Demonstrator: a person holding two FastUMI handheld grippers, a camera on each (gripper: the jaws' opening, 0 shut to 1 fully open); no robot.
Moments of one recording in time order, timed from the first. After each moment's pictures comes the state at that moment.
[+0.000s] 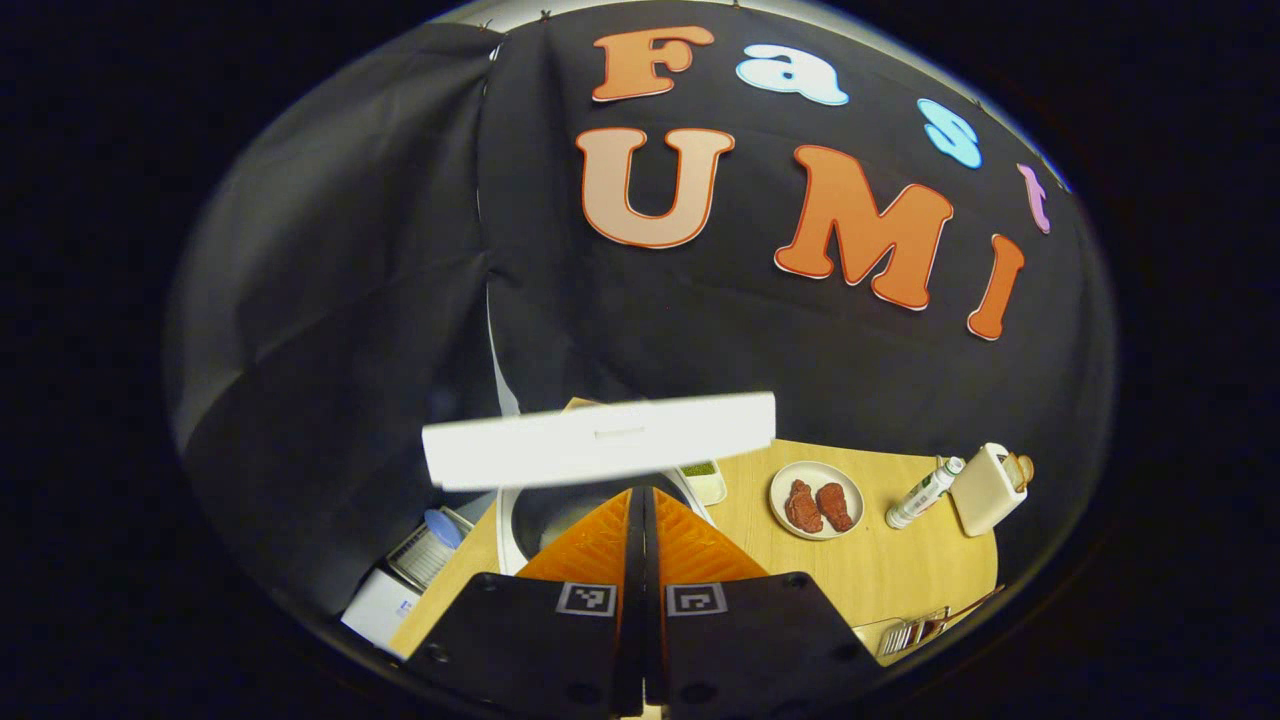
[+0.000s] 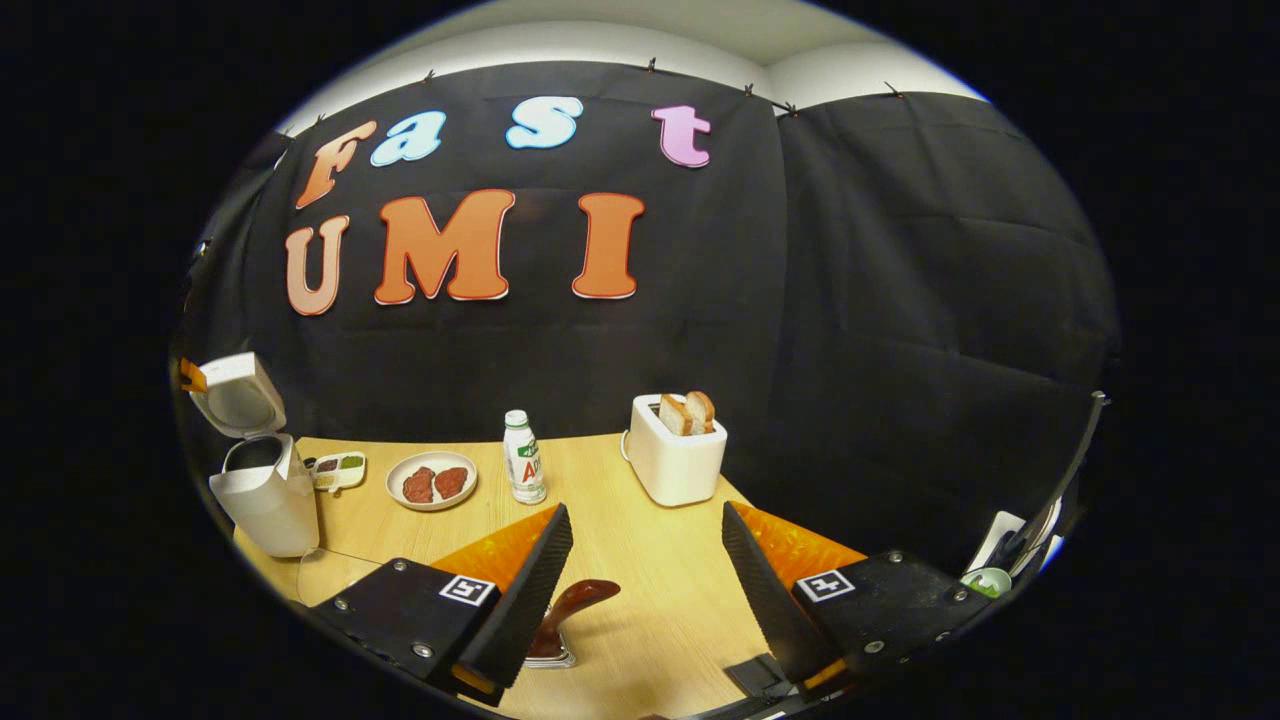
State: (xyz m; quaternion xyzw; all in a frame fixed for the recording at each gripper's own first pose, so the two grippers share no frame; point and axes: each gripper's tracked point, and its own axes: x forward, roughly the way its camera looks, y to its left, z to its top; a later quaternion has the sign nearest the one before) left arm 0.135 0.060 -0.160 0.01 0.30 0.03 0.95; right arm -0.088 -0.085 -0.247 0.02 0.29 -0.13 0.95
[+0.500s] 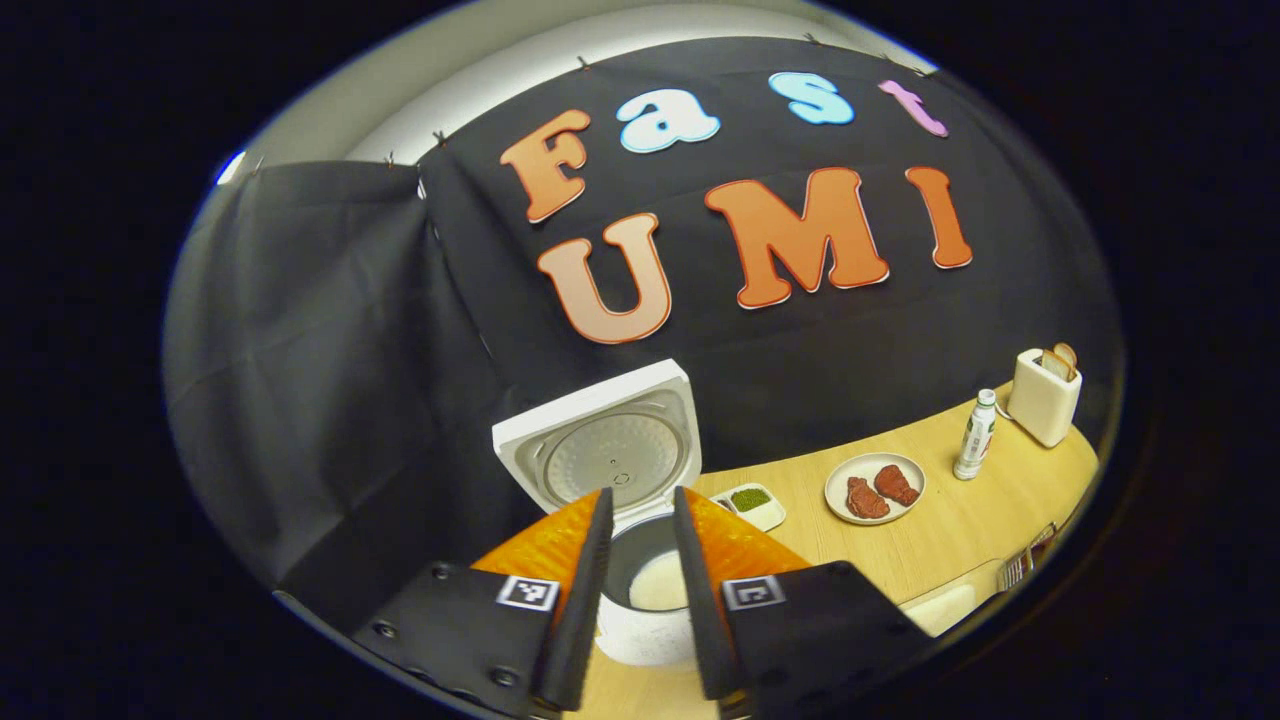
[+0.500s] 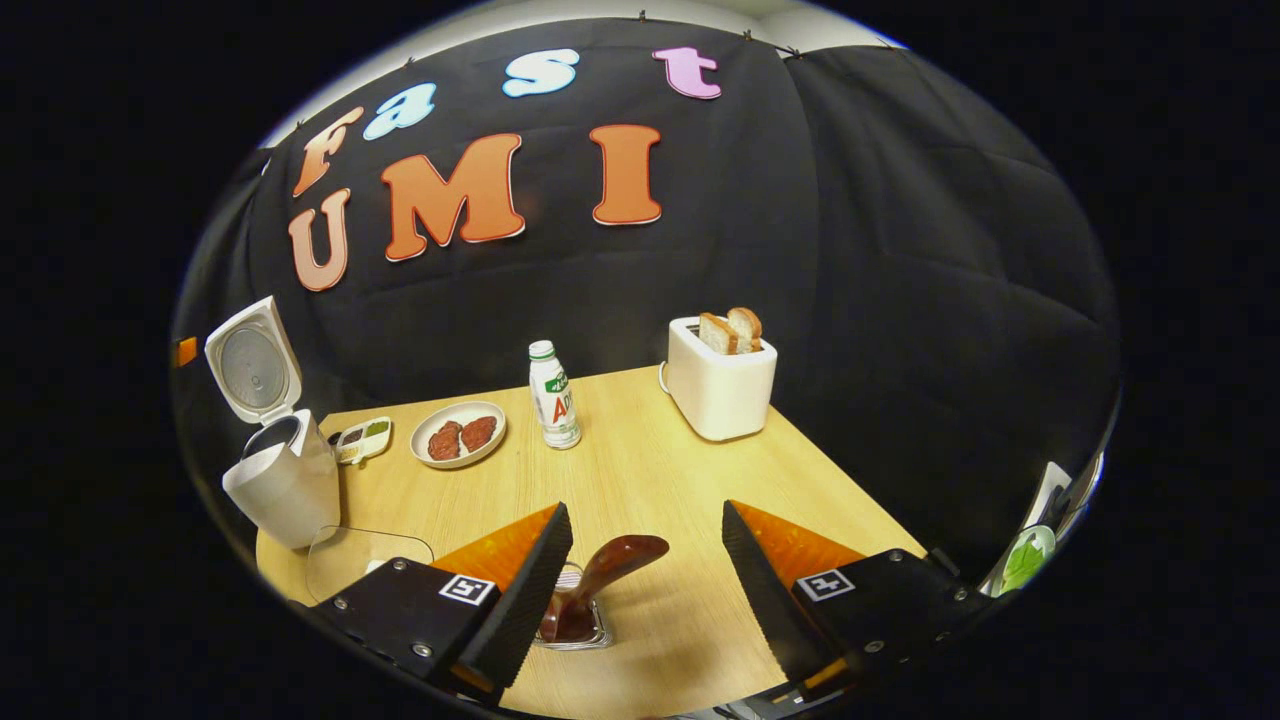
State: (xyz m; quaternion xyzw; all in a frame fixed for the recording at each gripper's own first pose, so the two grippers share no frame) left arm 0.090 0.026 -0.093 0.21 0.17 0.02 0.96; right arm -0.092 -0.057 -0.313 0.08 0.36 -0.09 0.92
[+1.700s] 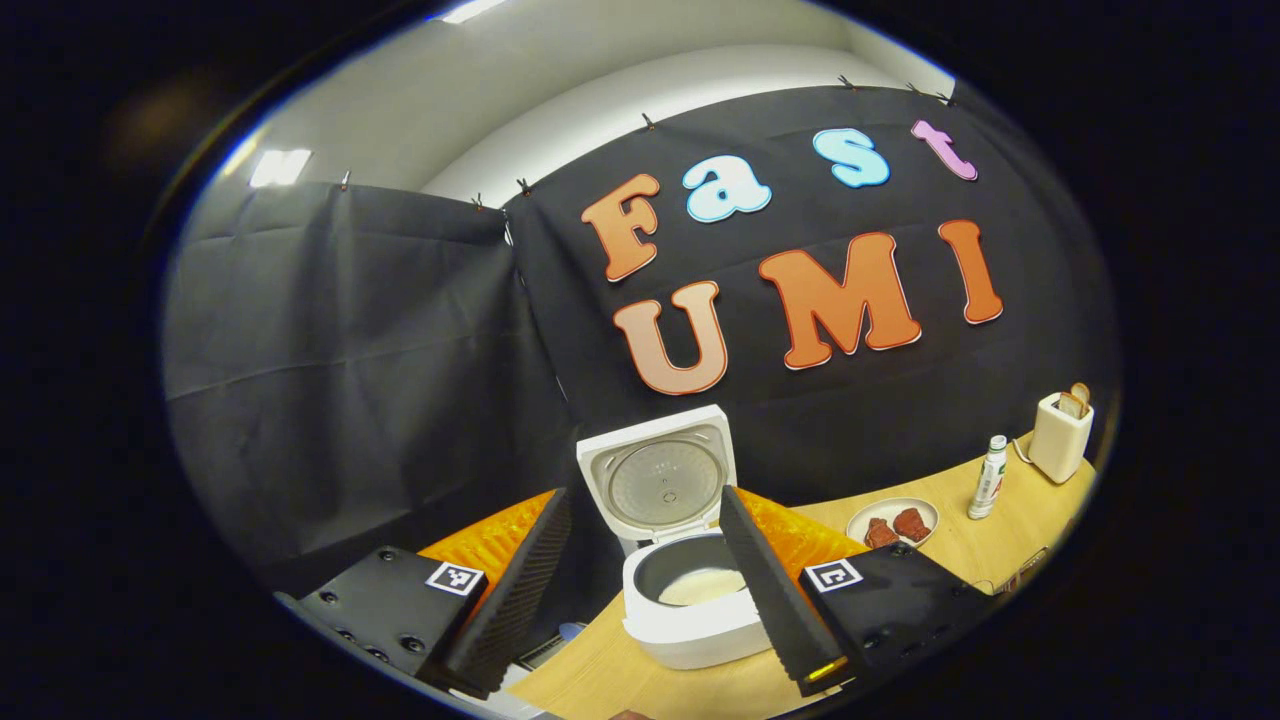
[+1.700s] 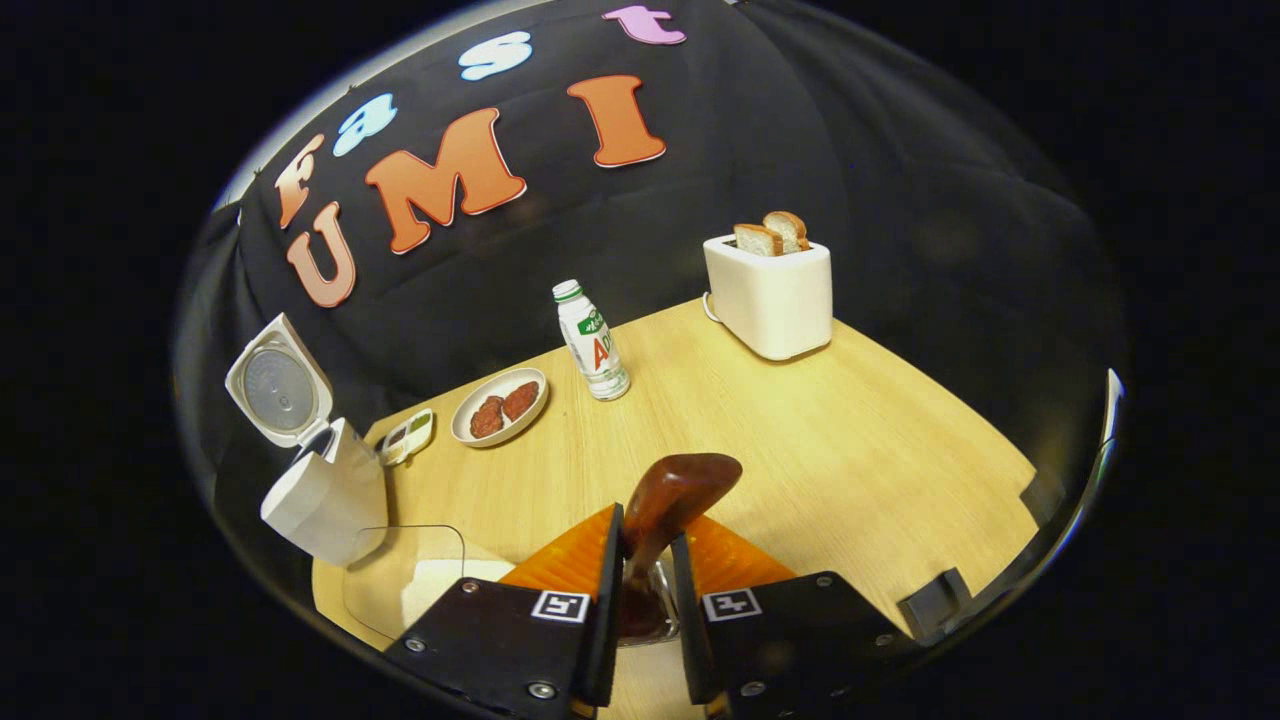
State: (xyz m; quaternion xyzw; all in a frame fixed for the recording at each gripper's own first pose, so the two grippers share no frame) left arm 0.010 0.041 -0.051 0.17 0.08 0.11 0.98; right arm -0.093 -0.002 -0.377 0.20 0.40 -0.05 0.89
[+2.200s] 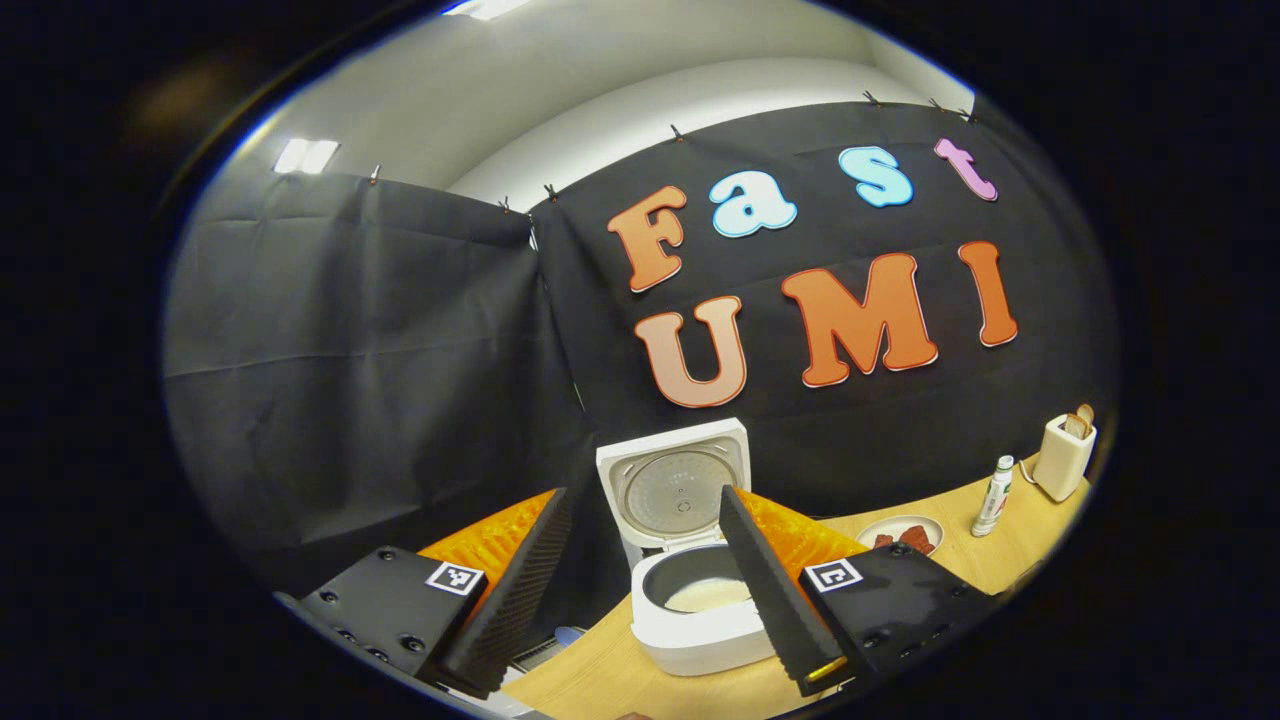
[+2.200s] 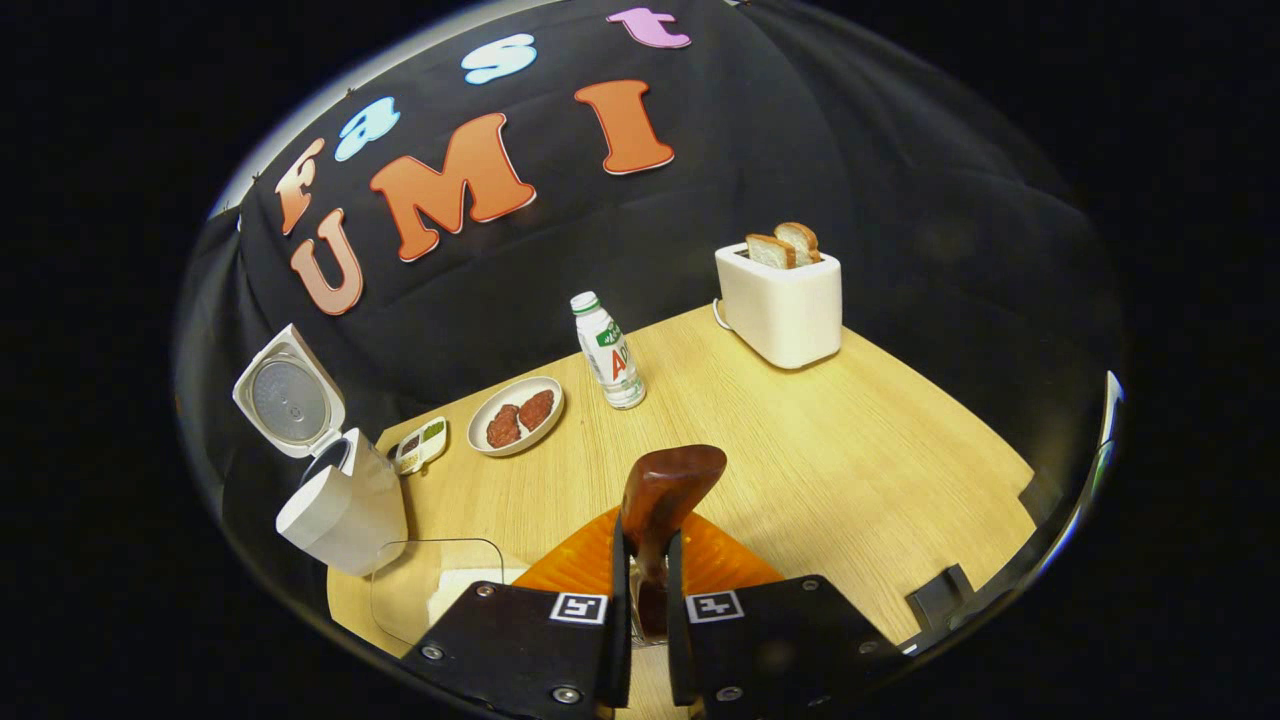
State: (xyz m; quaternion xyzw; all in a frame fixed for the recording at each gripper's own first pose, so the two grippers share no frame) left arm 0.004 0.062 -0.034 0.14 0.05 0.14 0.98; right arm -0.080 0.006 -0.338 0.19 0.39 -0.04 0.90
